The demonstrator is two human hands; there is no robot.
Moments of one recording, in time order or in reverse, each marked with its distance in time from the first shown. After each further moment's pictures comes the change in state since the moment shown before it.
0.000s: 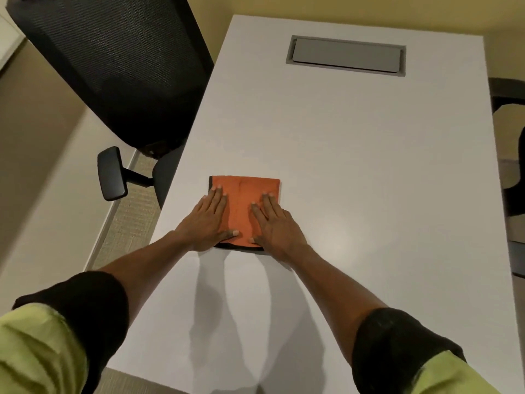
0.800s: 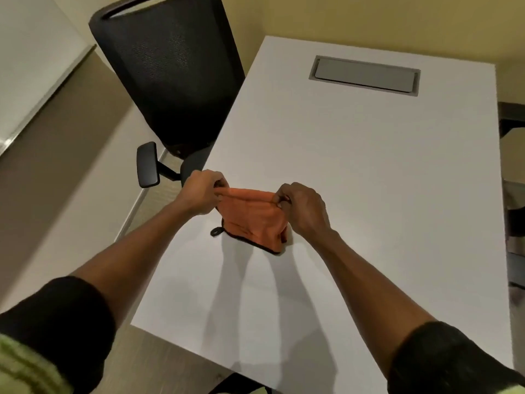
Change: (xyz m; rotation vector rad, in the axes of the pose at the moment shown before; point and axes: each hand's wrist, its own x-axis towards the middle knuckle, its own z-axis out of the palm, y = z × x) left_hand -0.094 0.023 -0.105 -0.356 0.372 -0.289; right_hand -0.052 -0.026 -0.102 0.393 0.264 0.115
